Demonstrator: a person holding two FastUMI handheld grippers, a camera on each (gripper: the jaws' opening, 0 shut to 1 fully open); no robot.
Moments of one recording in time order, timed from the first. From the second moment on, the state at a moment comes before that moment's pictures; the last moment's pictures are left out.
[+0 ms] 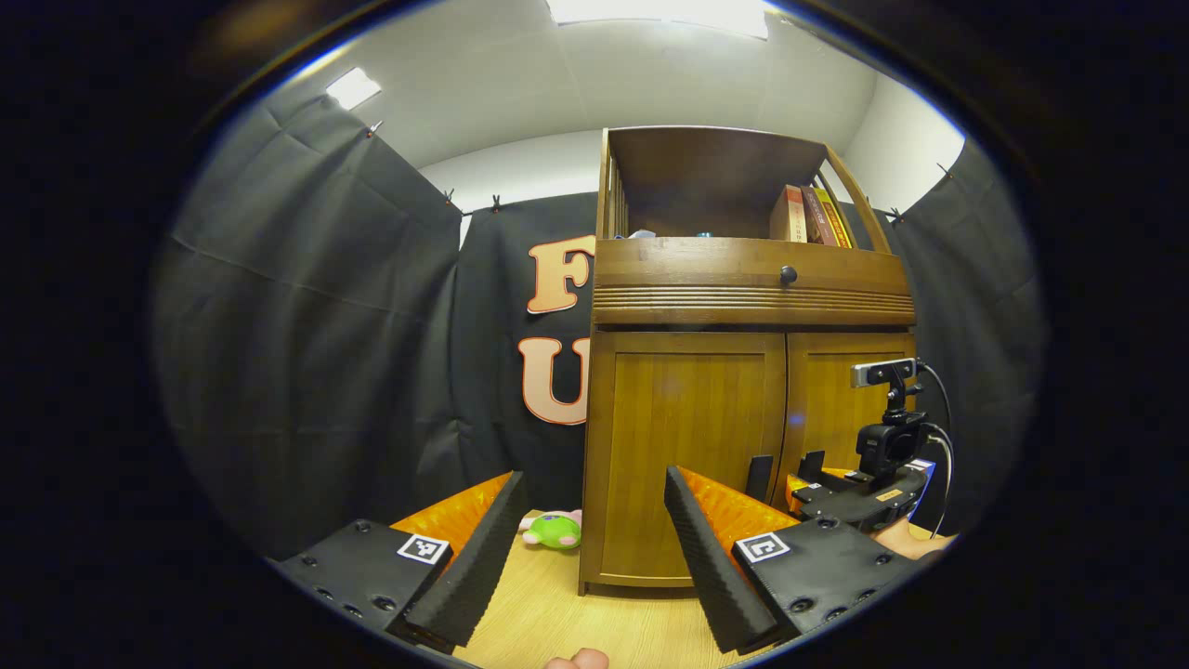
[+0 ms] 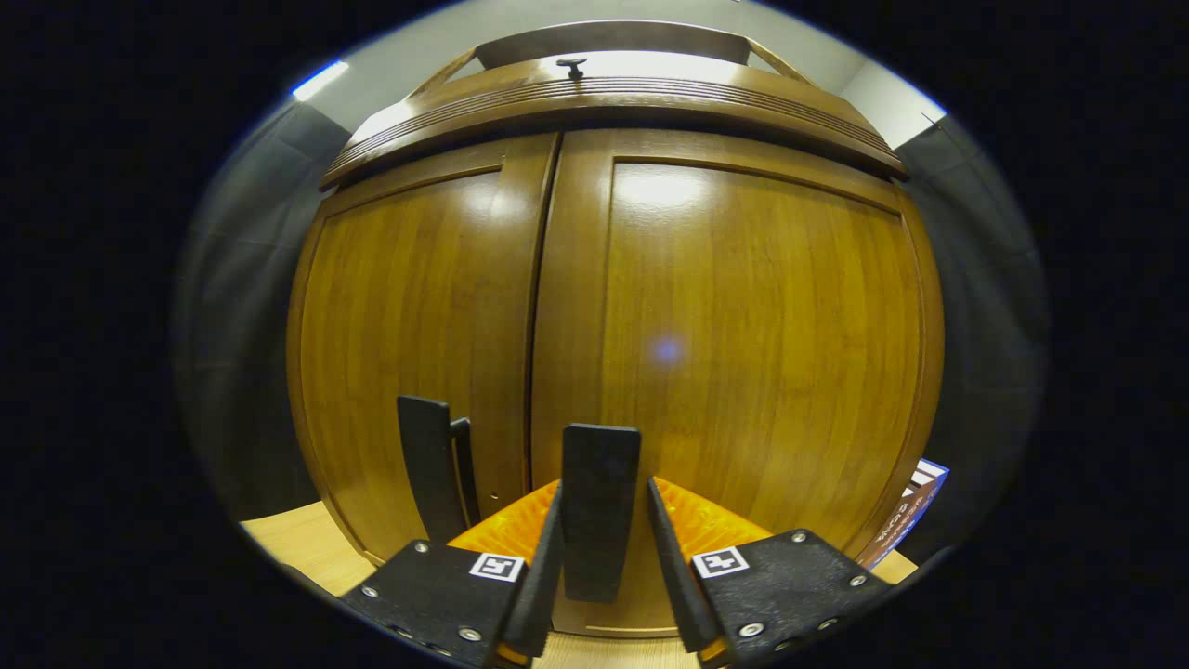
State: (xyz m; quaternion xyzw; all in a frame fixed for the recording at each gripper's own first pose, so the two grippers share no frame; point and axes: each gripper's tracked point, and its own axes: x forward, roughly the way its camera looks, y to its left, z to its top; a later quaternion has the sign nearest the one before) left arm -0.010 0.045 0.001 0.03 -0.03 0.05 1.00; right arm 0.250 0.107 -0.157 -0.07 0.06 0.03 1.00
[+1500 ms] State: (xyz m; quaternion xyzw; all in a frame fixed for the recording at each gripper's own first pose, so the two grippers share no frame) left arm -0.031 0.019 0.006 0.03 -0.03 0.02 1.00; right arm 0.124 0.071 -0.147 0.01 0.08 0.08 0.99
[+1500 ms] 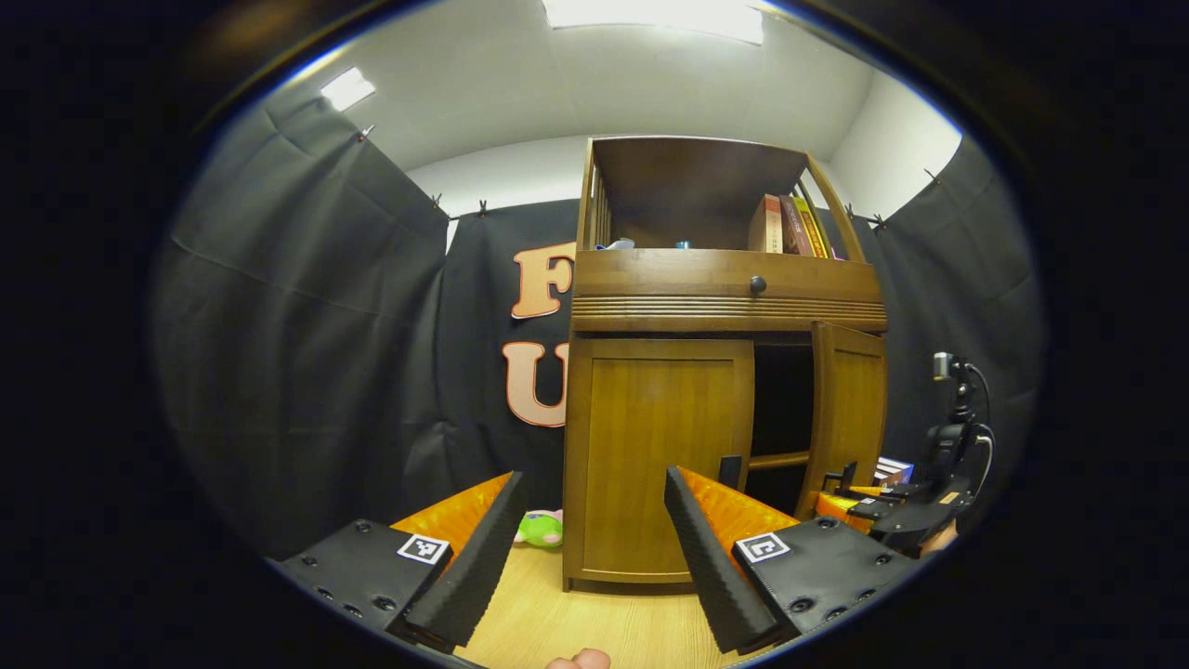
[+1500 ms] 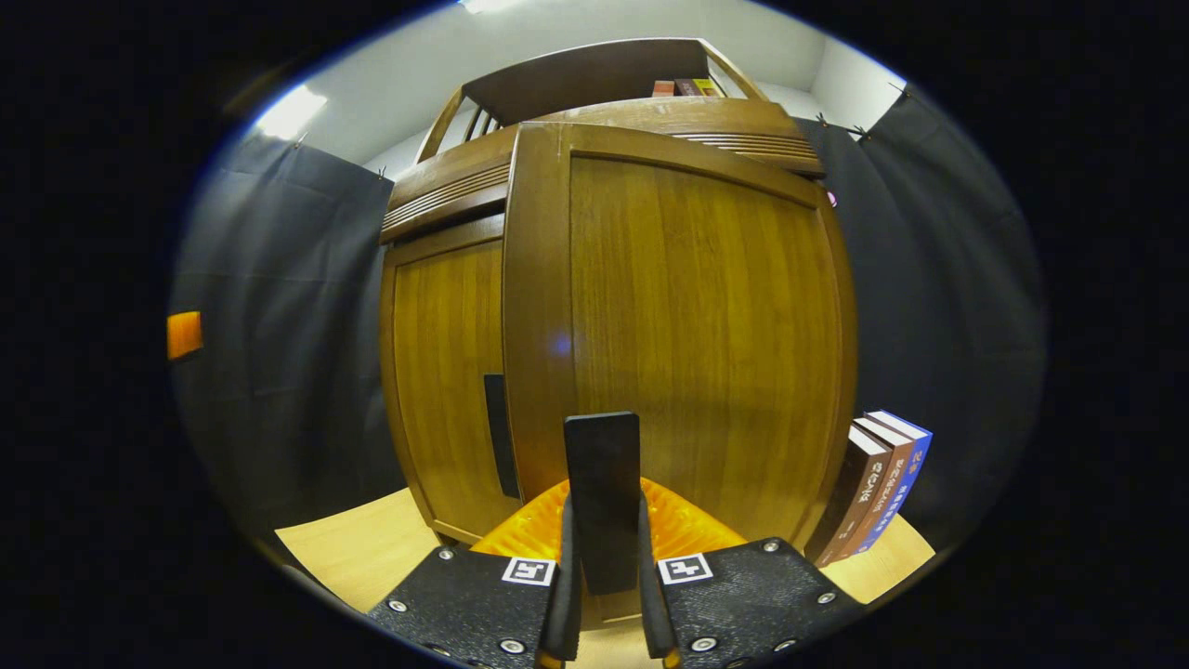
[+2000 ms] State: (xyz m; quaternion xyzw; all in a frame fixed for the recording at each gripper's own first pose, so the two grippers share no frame) left arm -0.021 -0.027 -0.004 0.01 -0.03 -0.03 1.00; right arm 0.057 0.005 -0.135 0.00 0.09 0.05 0.99
